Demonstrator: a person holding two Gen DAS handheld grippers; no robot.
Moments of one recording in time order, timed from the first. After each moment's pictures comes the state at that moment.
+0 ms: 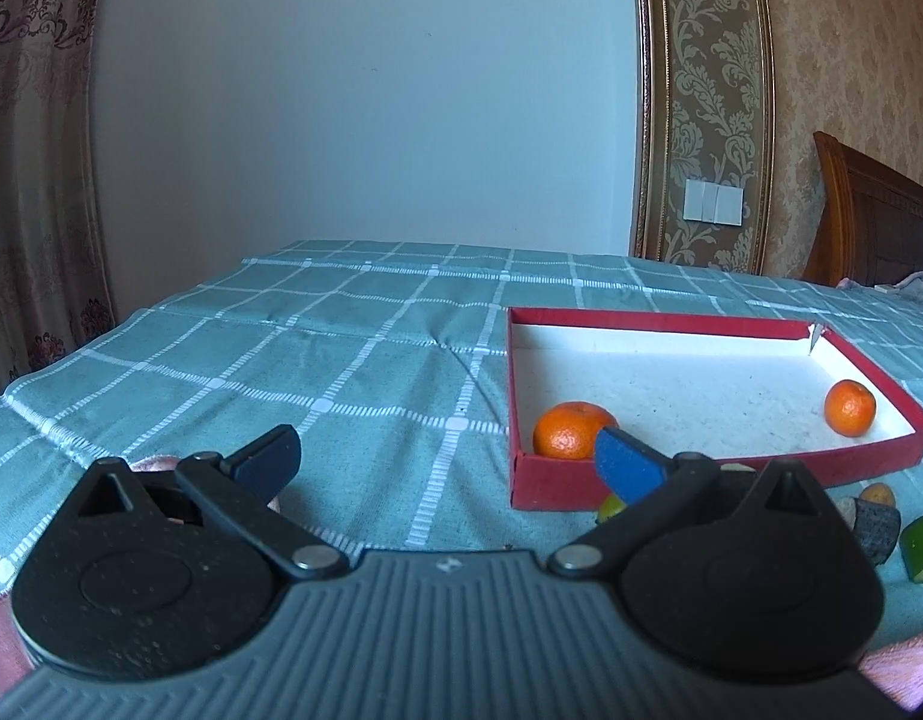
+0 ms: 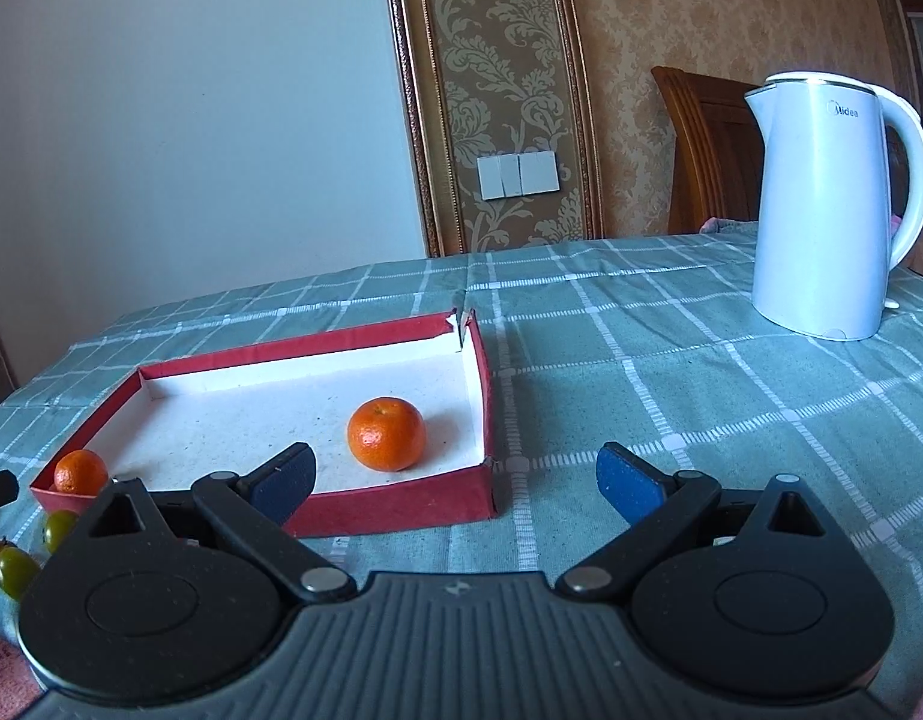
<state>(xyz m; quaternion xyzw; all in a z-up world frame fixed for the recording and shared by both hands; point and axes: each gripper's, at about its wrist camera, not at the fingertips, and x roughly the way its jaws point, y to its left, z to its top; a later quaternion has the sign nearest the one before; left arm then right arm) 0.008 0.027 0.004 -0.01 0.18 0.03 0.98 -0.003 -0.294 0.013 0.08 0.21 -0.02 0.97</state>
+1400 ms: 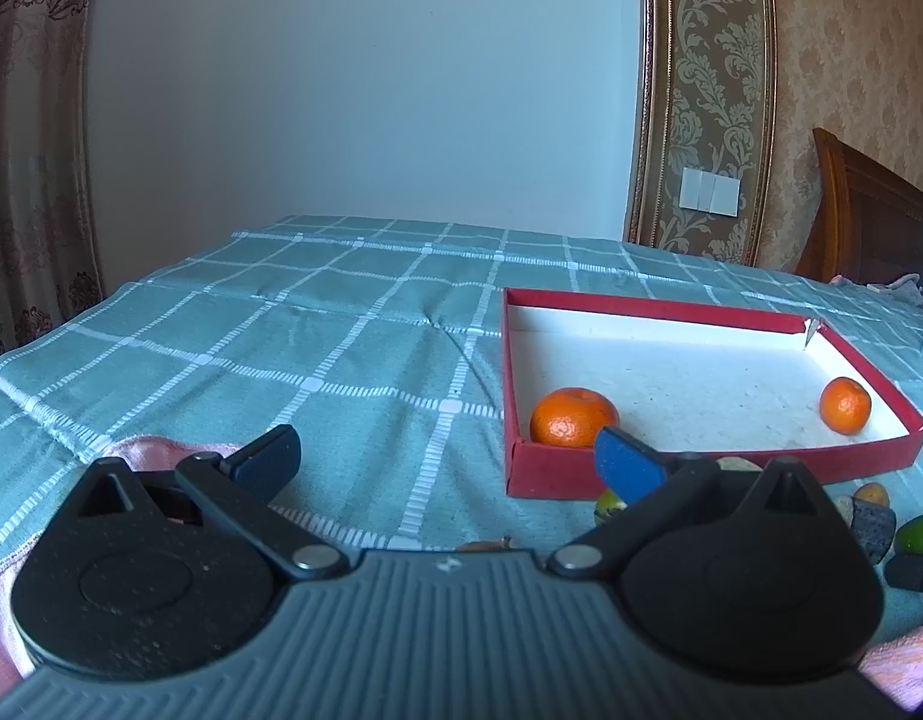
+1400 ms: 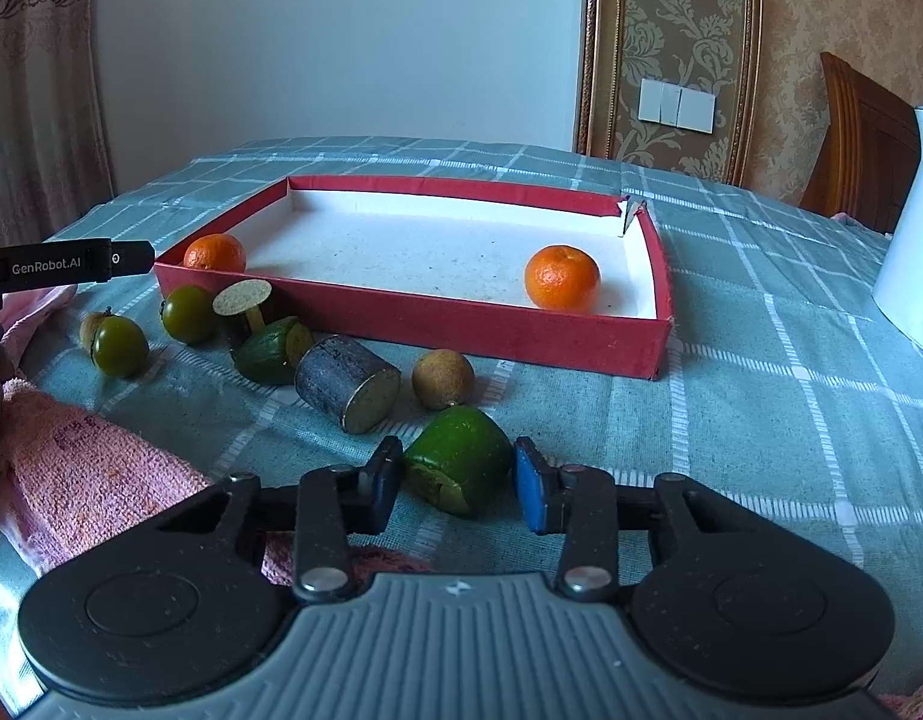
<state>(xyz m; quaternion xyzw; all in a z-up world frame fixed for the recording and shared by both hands) 0.014 0.031 0.002 -0.02 0.21 0.02 0.98 -0.026 -0.236 -0.013 -0.03 0.30 0.09 0.95</state>
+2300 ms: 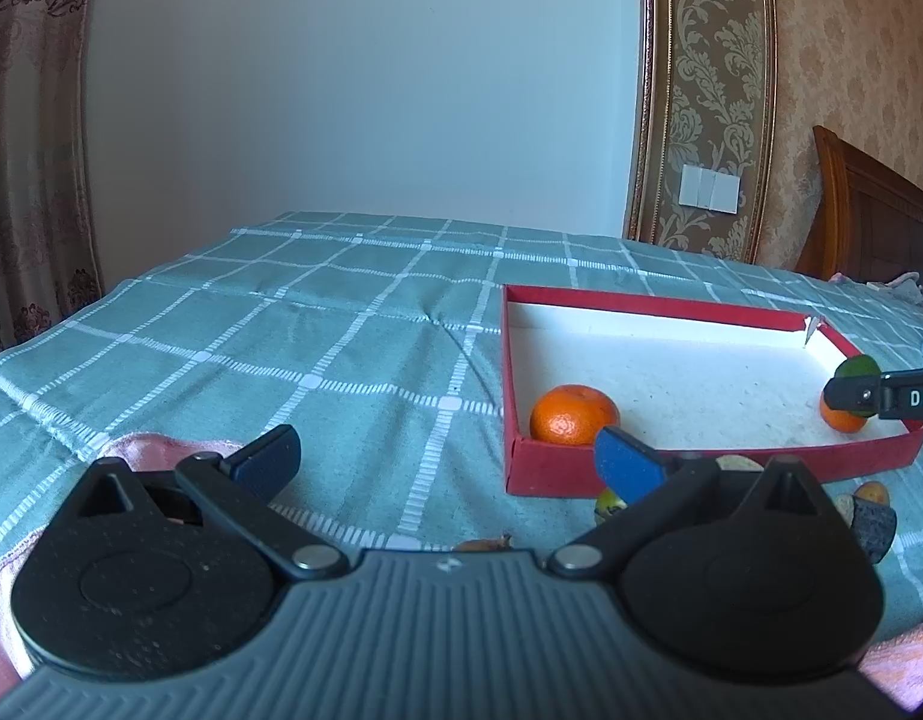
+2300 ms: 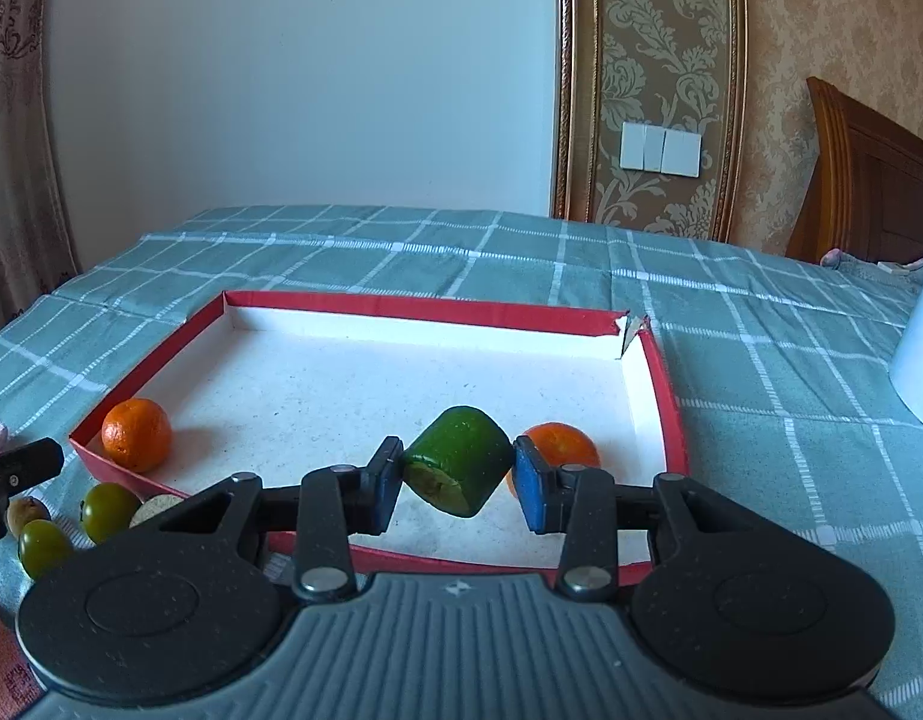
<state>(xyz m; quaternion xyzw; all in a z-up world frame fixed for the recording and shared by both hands) 0.016 0.032 0.002 -0.03 0.21 0.02 0.98 0.071 -0.232 0.020 -0.01 0.28 0.07 0.96</state>
